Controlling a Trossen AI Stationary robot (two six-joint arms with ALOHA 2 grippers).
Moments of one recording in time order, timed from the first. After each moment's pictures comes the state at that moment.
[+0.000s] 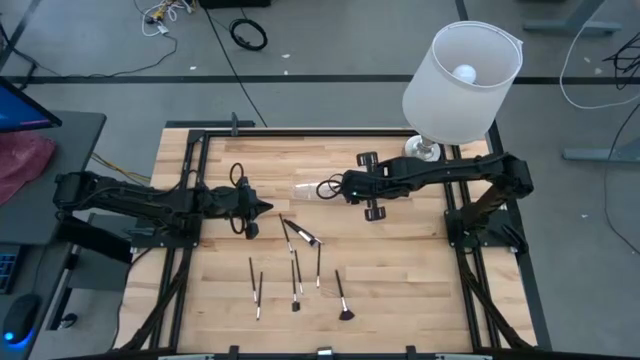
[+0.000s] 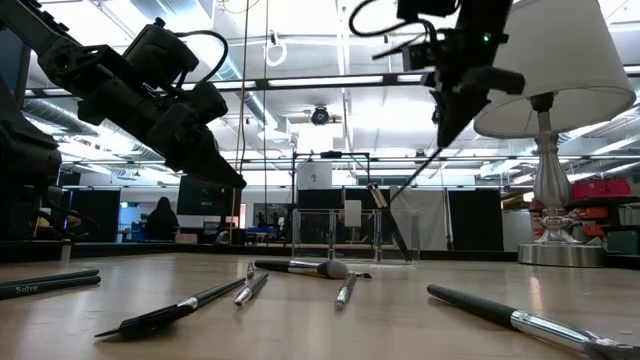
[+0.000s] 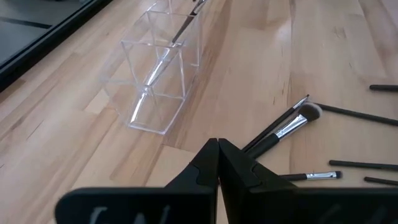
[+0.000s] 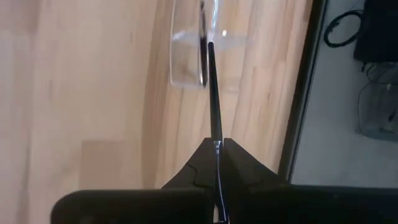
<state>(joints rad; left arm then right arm) 0.03 0.95 0.29 0.15 -0.23 -0.12 -0.03 1.63 1.42 -1.07 0.41 -0.30</state>
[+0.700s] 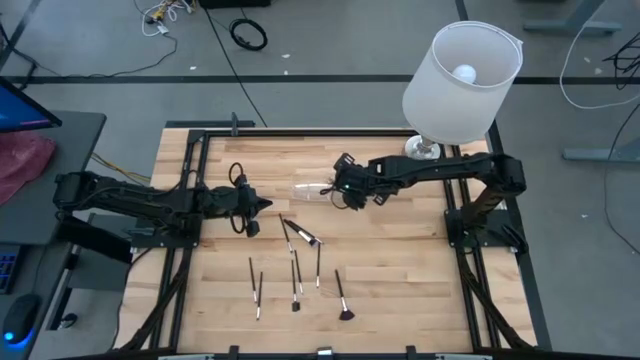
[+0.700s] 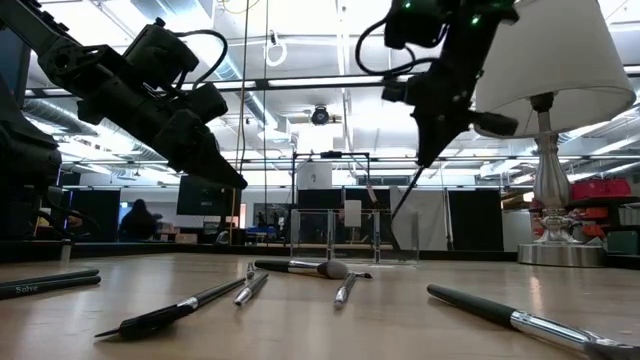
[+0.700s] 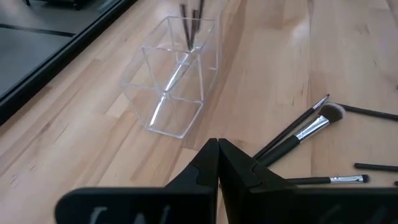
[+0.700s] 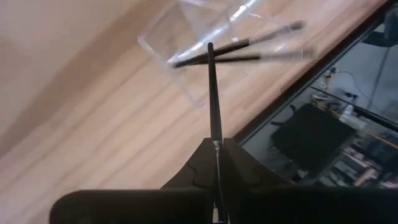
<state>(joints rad) 0.03 0.95 0.29 0.15 -0.30 -0.08 -0.09 1.69 1.36 -0.86 0.48 -1.16</state>
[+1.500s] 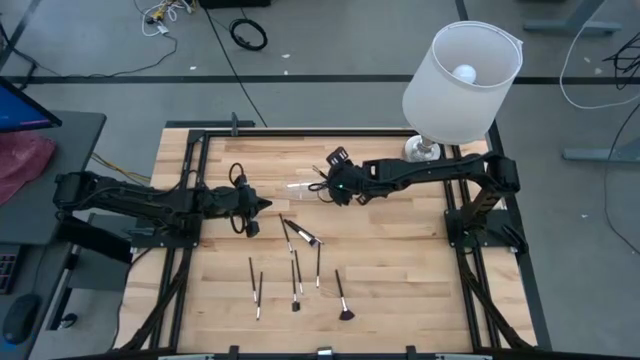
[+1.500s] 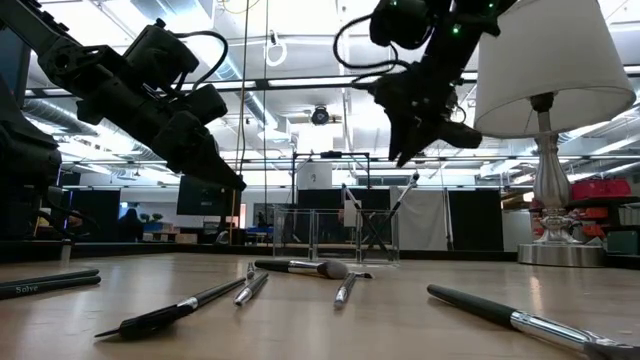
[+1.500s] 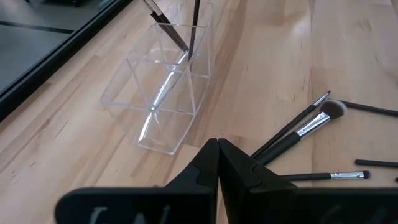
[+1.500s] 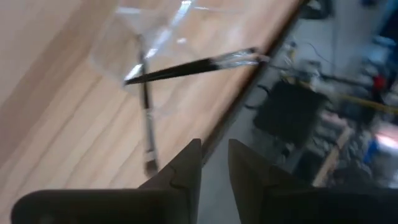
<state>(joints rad) 0.03 0.95 0.29 0.14 -0.30 -0.08 -0.07 1.72 1.36 -0.66 0.58 -1.01</state>
